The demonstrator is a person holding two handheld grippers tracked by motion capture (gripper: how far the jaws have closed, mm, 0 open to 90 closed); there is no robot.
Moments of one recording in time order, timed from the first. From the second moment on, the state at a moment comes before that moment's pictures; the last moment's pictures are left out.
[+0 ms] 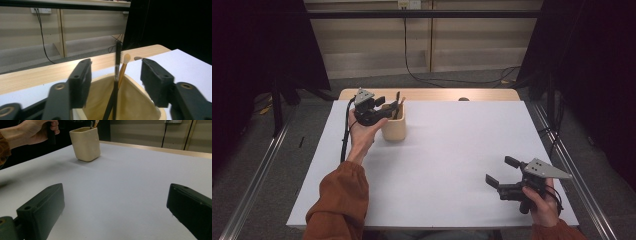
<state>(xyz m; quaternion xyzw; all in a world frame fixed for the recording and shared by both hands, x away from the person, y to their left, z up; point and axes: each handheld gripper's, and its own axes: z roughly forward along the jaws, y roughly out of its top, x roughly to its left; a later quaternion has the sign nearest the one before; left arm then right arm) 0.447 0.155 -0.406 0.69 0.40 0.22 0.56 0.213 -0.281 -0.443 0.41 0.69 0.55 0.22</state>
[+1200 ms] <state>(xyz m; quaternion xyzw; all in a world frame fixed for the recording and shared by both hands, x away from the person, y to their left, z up) 0.422 0.160 -0.391 0.69 0.37 0.21 0.58 0.212 -0.284 -0.443 0.42 0.69 0.55 0.22</state>
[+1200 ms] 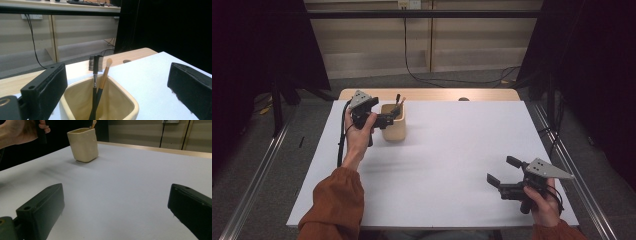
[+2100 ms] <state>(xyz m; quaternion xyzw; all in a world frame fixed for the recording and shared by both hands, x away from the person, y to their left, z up) 0.366 0.190 -0.391 0.70 0.36 0.22 0.58 0.211 -0.284 -0.442 0.42 0.68 0.55 0.23</state>
